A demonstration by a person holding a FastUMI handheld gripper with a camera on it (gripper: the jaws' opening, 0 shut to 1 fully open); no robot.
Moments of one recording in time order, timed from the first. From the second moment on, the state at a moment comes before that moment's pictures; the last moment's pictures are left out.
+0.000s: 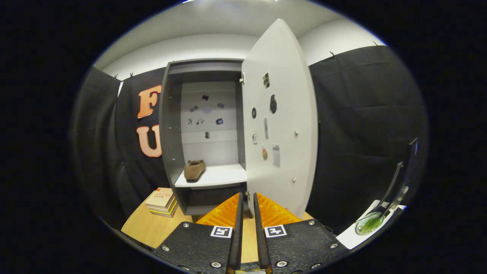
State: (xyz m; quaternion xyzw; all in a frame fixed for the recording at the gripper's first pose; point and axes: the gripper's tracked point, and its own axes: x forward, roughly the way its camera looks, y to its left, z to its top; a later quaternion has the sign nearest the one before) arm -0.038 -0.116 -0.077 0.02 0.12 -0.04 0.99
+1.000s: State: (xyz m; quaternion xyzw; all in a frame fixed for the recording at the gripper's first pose) arm -0.001 0.002 -0.406 0.07 0.40 0.08 0.91
